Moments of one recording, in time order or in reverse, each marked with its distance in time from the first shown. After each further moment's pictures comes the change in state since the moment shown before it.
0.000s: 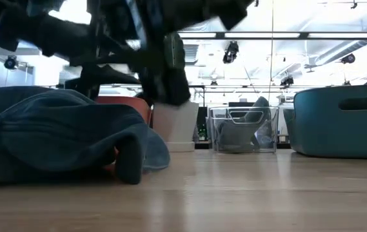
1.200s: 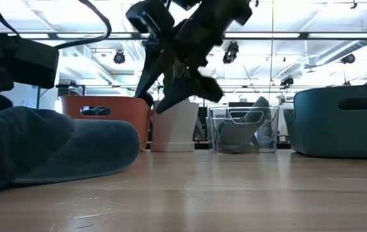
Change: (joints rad) left arm -0.369 0.294 0.261 -0.816 0.253 -0.196; right arm -0.158 -0.128 -0.026 -0.461 0.287 -0.195
